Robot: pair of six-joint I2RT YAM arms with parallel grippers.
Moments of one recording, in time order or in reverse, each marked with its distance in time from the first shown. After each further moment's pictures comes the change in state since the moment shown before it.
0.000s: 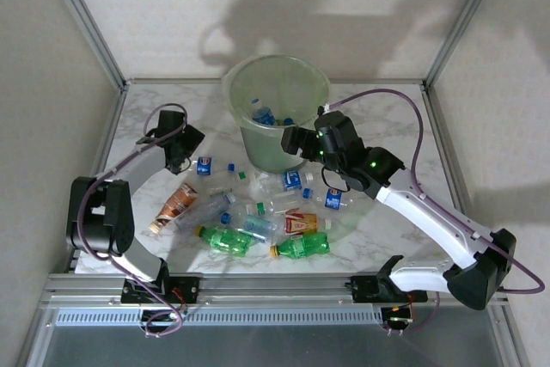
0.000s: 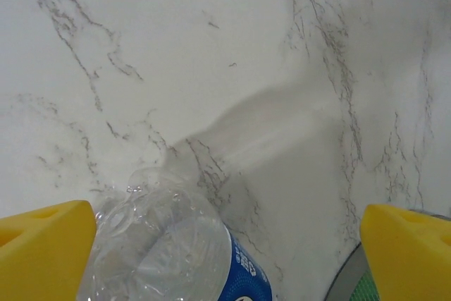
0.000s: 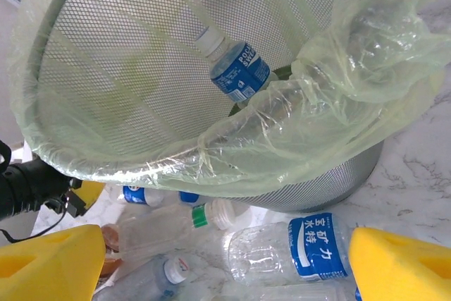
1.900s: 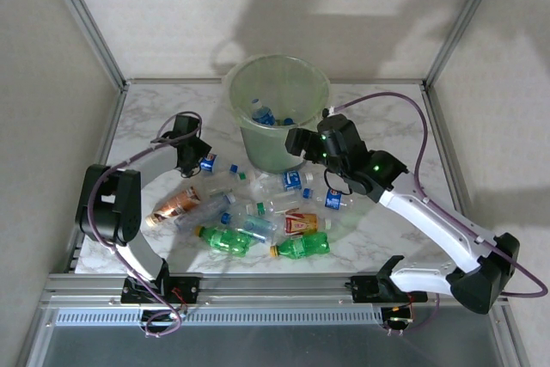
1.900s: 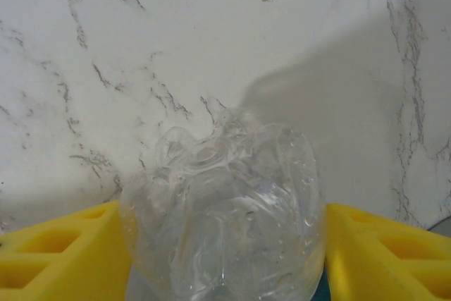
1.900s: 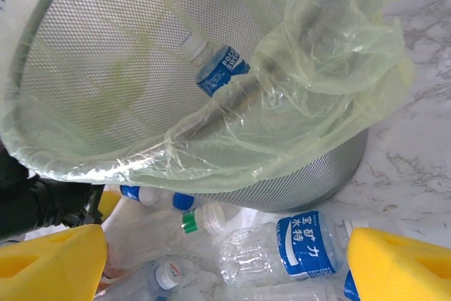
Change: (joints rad) left arm -0.074 0.111 0.014 -0.006 -0.035 -0.068; right arm 0.000 -0.040 -0.032 -0.001 0.030 0.023
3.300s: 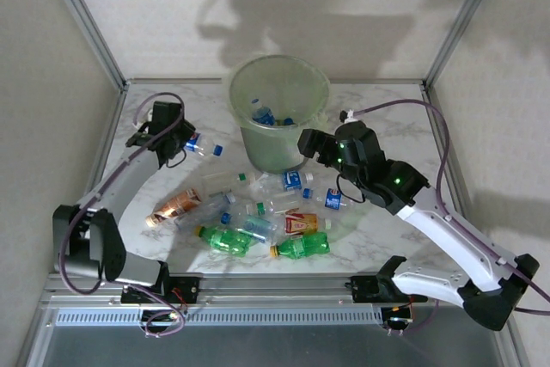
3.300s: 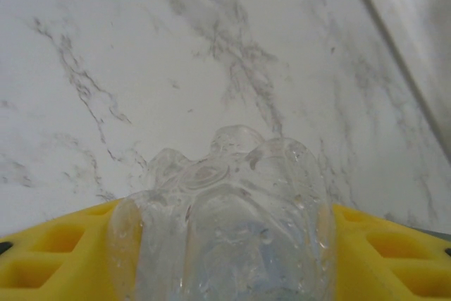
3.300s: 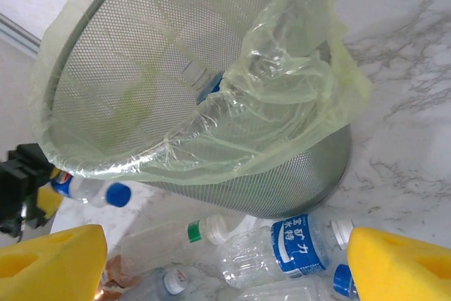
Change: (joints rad) left arm 0.022 -0.293 0.073 -0.121 -0.140 0.098; right arm 0.001 -0.135 -0.034 -0.038 0.054 0.026
